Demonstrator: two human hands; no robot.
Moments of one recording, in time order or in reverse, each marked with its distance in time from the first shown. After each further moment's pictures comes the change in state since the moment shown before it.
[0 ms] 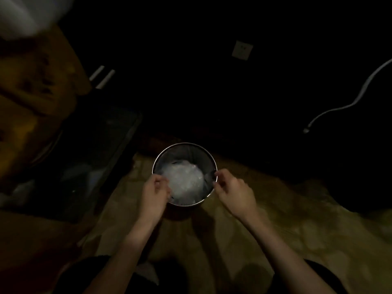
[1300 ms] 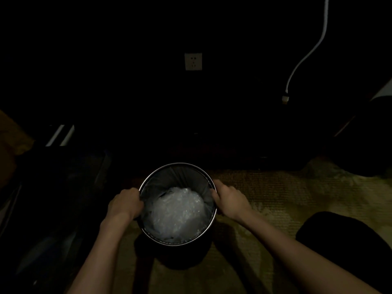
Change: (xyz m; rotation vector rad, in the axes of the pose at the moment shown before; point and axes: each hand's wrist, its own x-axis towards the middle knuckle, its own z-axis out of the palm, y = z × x) left_hand 0.186 -0.048 0.022 1.249 -0.177 0.213; right_hand 0.087 0.077 0.118 0.072 0.055 0.139
